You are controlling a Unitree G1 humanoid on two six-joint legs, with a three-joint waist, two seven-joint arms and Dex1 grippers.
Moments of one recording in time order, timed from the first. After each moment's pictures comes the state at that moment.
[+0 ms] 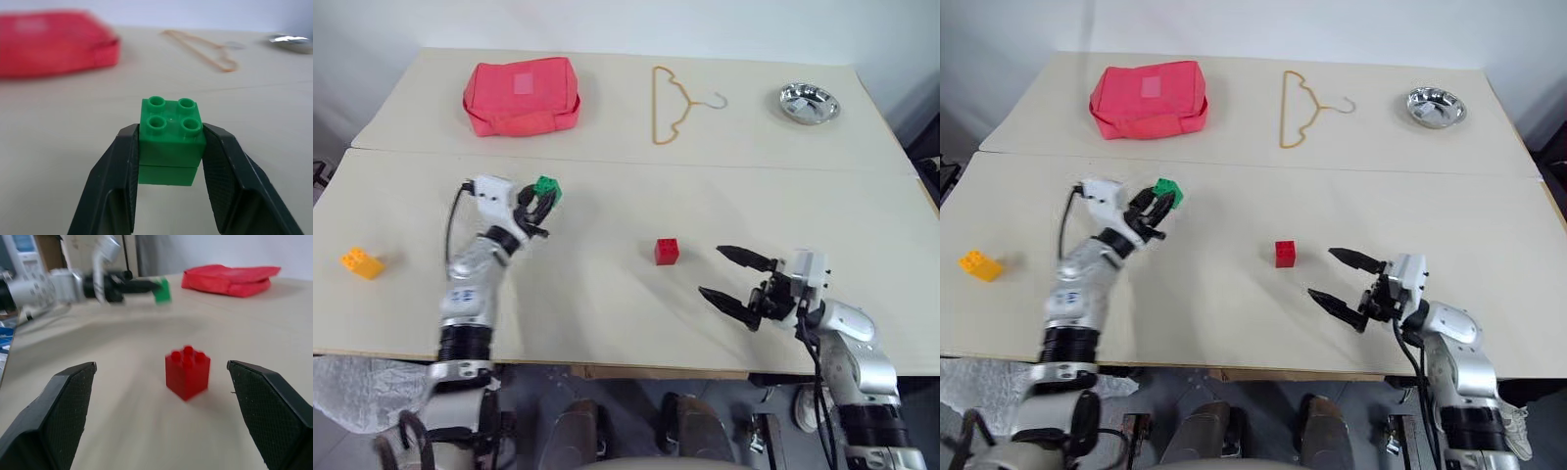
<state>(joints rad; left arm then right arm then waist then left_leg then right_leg) -0.55 0.46 0.21 0.35 -0.41 0.07 -0.79 -0.05 -0.50 -0.18 -0.05 0.57 -0.02 1.15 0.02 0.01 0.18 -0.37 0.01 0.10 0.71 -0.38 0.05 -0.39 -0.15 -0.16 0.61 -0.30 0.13</state>
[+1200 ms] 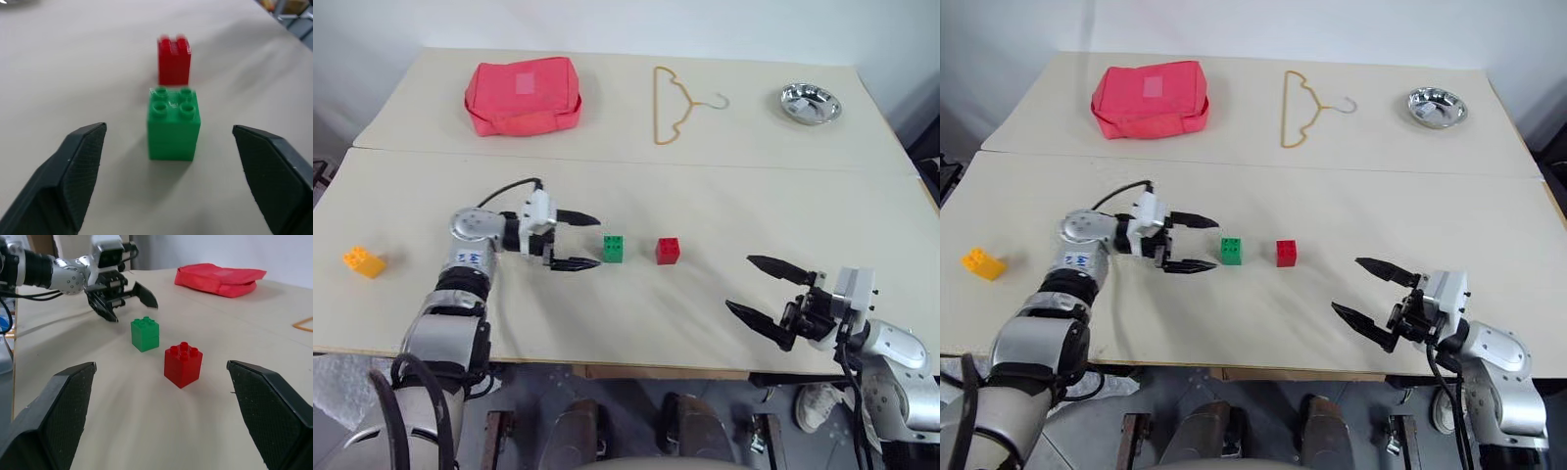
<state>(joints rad) -0.81 0.49 0.06 0.87 -0.24 -0.36 -1.47 0.02 -0.55 -0.22 -0.18 0.60 0.00 1.14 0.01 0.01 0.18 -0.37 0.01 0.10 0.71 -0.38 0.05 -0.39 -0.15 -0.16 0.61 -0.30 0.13</state>
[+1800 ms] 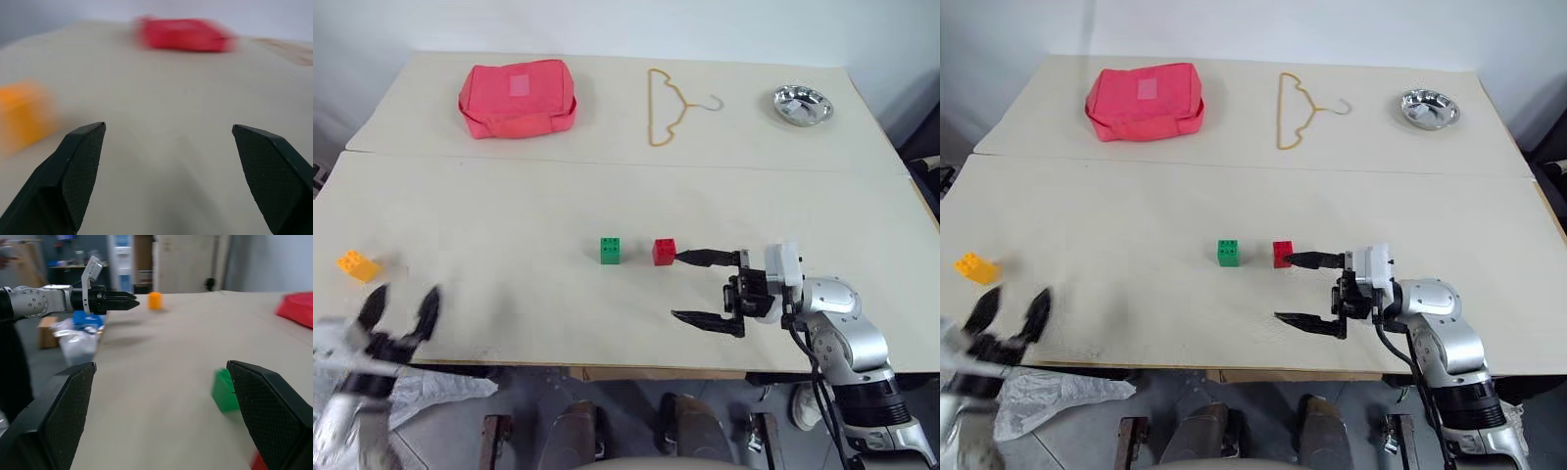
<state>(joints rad) 0.33 0.21 0.82 -0.14 -0.55 -0.03 -0.49 -0.27 -0.54 0.05 -0.16 0.59 0.10 1.30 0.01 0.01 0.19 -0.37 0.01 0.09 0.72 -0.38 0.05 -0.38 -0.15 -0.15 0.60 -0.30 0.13</state>
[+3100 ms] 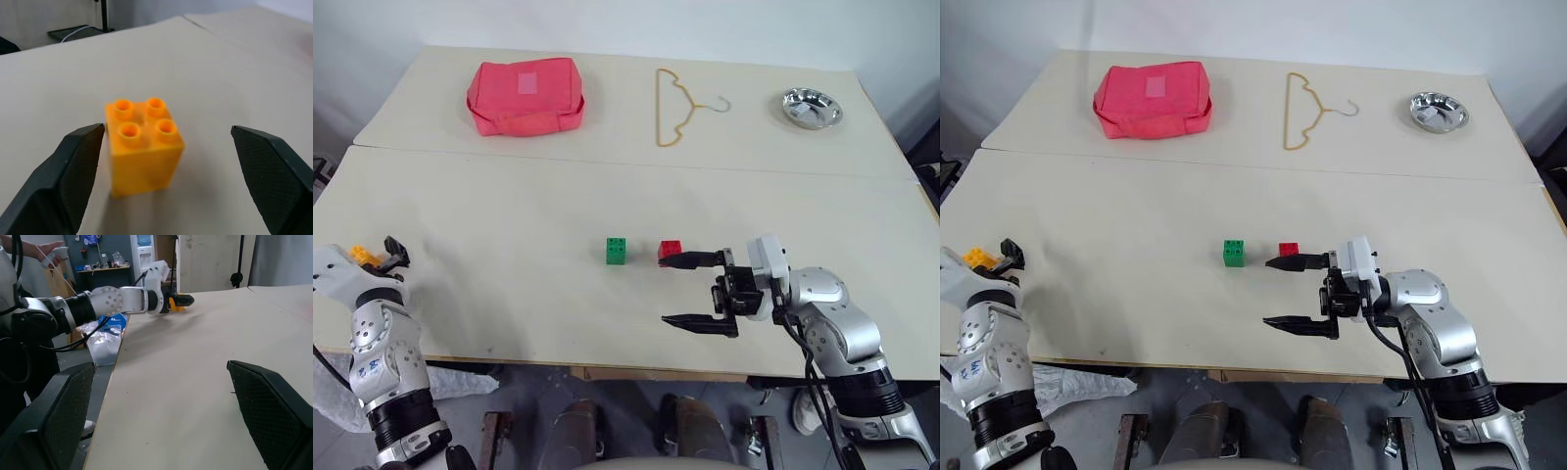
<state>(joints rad) -0.23 0.33 0.65 0.08 -0.38 0.29 0.27 -0.28 -0.54 0.07 -0.20 0.62 0.23 1.29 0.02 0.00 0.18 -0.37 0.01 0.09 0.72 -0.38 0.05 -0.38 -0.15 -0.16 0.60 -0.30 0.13</state>
